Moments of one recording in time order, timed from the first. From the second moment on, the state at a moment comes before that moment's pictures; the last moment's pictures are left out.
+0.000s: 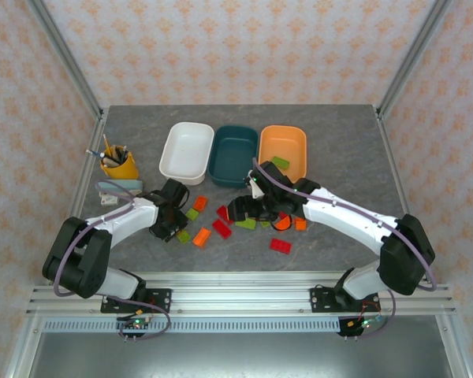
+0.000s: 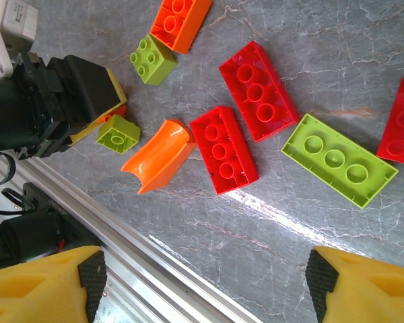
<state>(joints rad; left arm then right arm) -0.35 1.42 0.70 -0.70 -0.04 -1.18 0.80 1.44 1.07 -0.62 -0.34 0.66</state>
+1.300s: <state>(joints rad) -0.19 2.29 1.97 -0.99 -0.15 -0.80 0.63 1.43 1.28 -0.58 -0.21 0.81</state>
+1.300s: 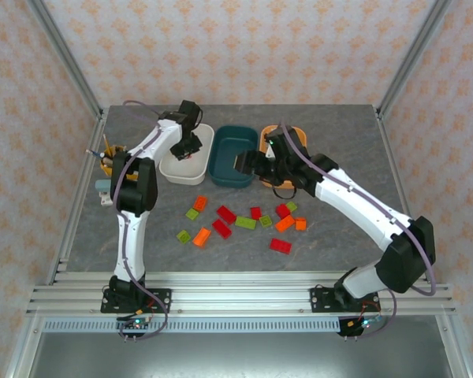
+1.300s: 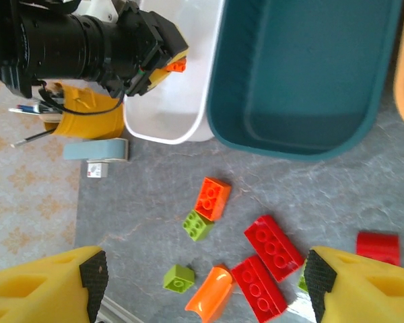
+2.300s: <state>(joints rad) -0.53 1.35 1.18 -0.82 0.02 -0.83 0.63 1.39 0.86 -1.00 -0.23 0.88</state>
